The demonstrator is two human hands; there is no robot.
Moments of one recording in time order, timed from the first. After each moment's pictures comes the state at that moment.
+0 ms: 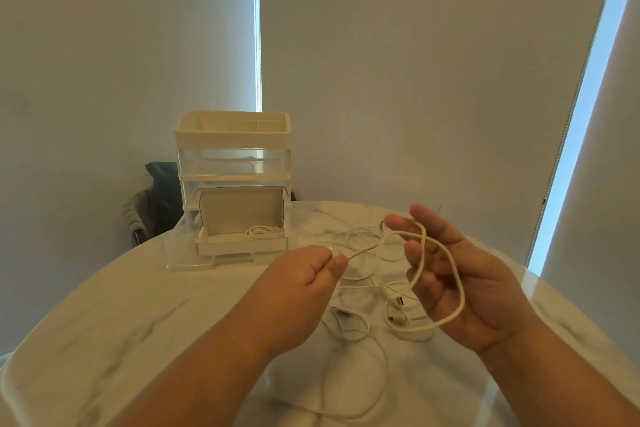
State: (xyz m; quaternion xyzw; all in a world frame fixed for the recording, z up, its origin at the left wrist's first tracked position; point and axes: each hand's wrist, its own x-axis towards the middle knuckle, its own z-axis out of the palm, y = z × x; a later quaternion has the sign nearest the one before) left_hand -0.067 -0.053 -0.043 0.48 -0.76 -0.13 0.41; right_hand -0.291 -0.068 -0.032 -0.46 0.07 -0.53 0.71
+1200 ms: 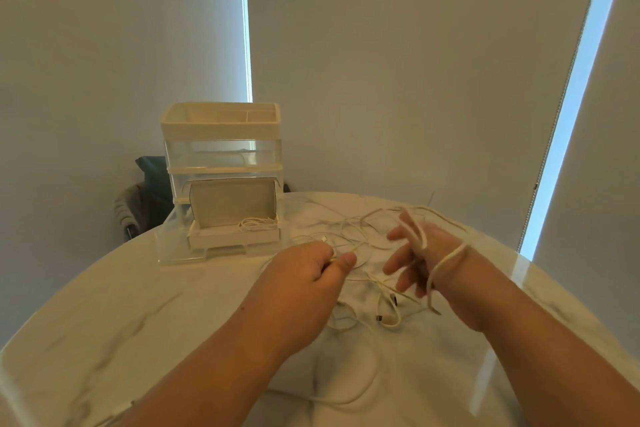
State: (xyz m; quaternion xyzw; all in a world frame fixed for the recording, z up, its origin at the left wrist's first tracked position) left_hand -0.084 -0.045 -0.046 0.51 -0.74 -0.14 0.41; right_hand -0.281 -0.073 -0.025 -0.58 0.56 -0.43 0.42
